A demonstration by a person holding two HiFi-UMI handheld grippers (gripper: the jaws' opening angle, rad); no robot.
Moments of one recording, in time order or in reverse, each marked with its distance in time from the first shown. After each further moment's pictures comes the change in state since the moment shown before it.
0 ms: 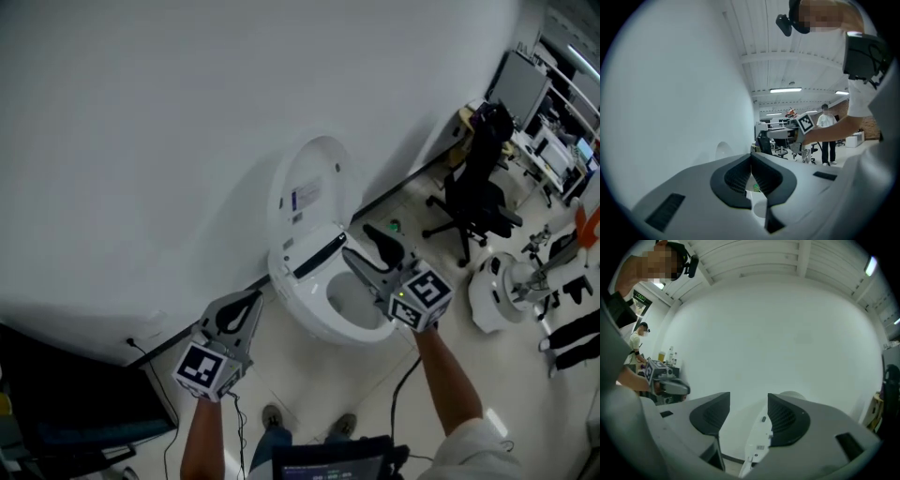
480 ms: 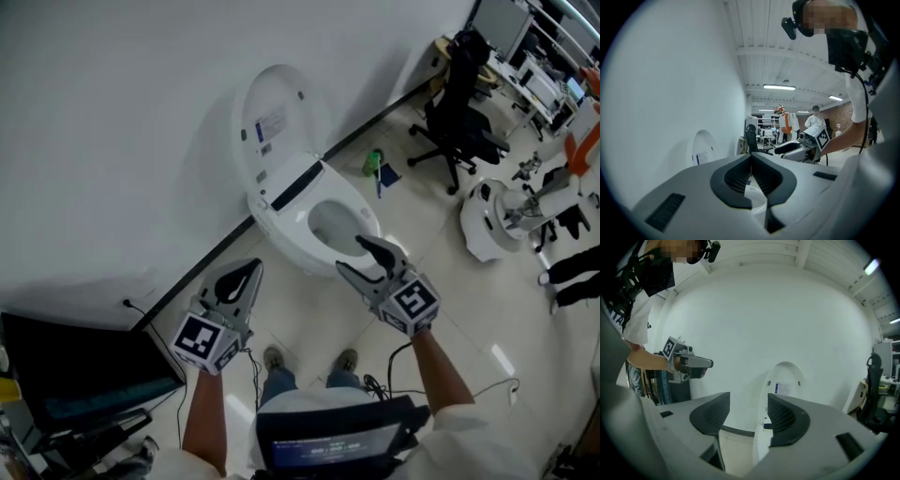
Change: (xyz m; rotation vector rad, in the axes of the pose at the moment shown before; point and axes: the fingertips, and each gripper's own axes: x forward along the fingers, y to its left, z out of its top) left arm -0.019 -0.116 -0.025 -0.076 0.114 -0.124; right arm -0.145 0.092 -0.112 0.057 0.195 -0.038
